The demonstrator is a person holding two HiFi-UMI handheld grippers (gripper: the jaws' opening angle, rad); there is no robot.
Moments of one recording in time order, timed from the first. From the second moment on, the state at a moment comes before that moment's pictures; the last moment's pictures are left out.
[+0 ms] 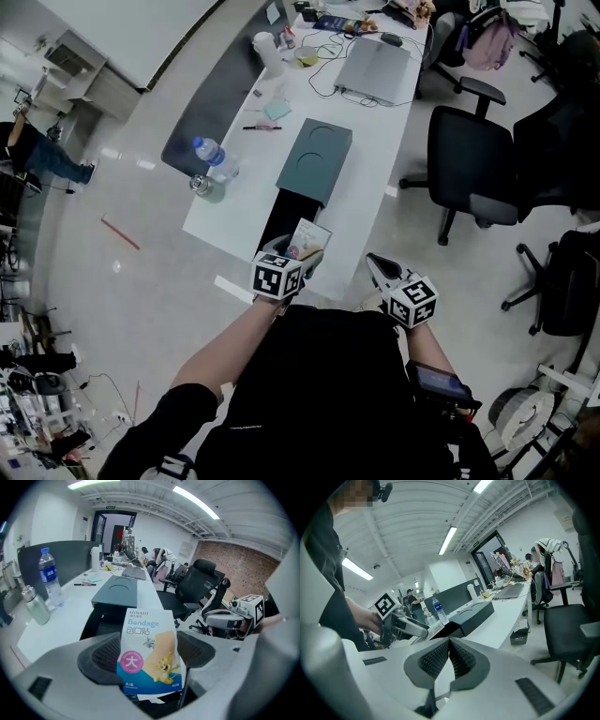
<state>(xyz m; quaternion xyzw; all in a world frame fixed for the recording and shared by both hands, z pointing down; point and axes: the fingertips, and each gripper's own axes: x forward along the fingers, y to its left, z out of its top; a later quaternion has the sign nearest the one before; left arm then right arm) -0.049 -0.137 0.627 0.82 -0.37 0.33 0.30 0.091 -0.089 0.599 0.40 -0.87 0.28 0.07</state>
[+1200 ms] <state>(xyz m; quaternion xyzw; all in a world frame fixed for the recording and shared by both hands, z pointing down) -0.116 -0.194 0.701 0.73 -0.43 0.42 0.32 0.085 -0.093 0.605 0.44 -0.85 0.29 0.09</state>
